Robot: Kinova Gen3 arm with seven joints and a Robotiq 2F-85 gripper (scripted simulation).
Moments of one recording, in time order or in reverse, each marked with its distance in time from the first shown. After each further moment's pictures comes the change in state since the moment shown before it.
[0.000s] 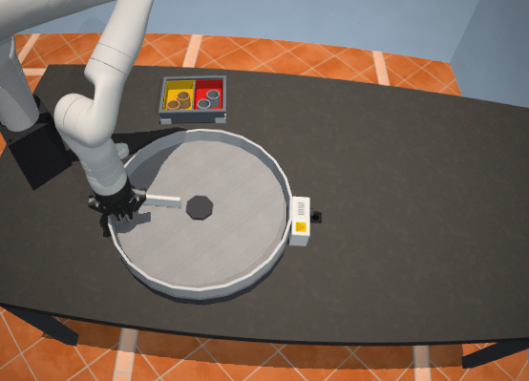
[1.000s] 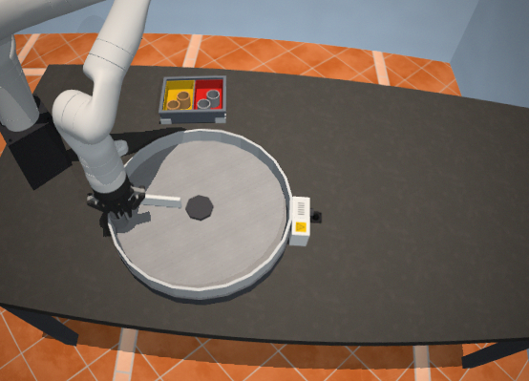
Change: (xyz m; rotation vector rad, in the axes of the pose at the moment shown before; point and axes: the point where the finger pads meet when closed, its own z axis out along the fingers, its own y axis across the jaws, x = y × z) arm 0.000 0.000 -0.009 0.000 0.000 0.000
